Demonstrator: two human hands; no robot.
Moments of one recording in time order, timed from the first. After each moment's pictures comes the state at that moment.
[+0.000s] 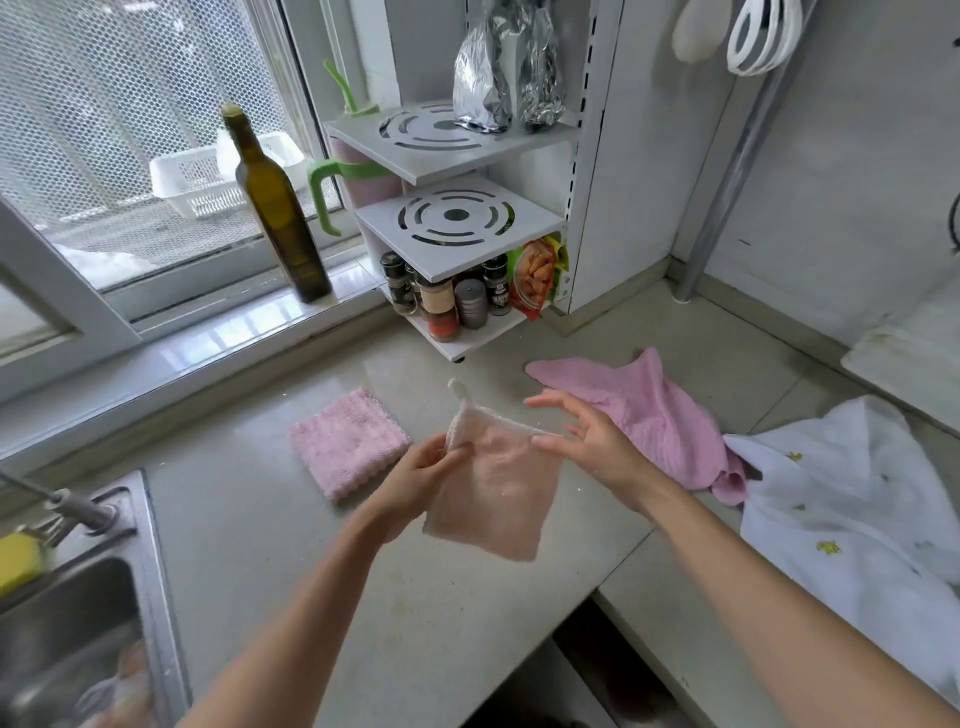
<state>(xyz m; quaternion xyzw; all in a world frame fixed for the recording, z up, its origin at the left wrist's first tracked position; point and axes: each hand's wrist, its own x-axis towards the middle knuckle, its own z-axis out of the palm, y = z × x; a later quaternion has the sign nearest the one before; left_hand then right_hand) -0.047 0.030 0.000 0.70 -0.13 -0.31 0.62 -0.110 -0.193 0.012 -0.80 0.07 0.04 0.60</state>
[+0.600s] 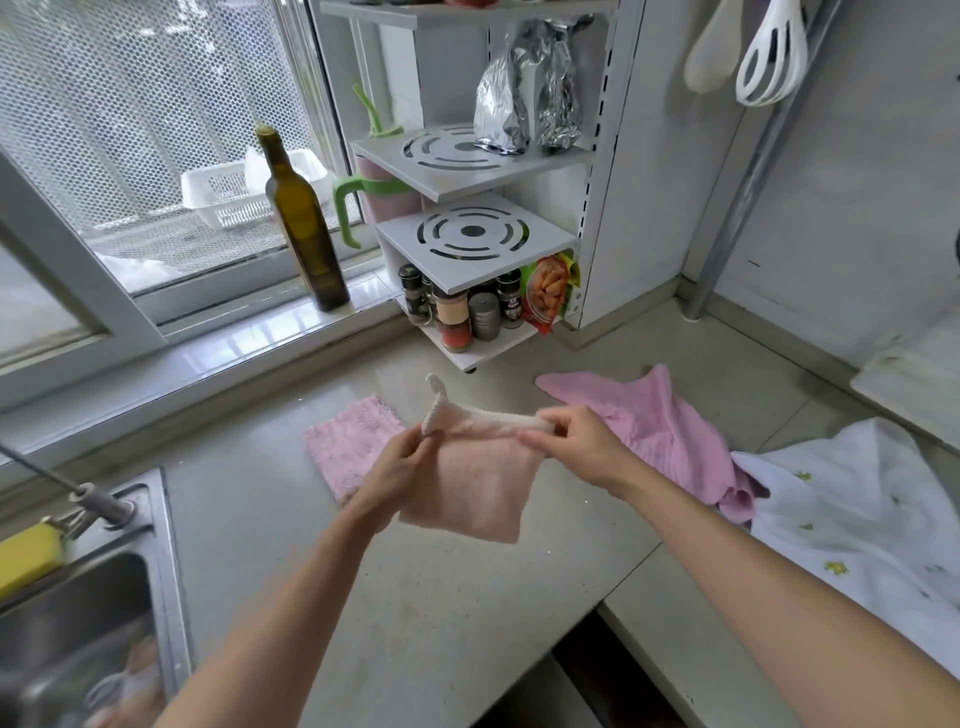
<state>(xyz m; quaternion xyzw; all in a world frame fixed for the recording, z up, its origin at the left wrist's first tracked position) -0.036 0.044 0.017 0.81 -0.07 -0.19 0.56 -0.093 -0.173 0.031 -0.83 0.02 0.04 0.56</state>
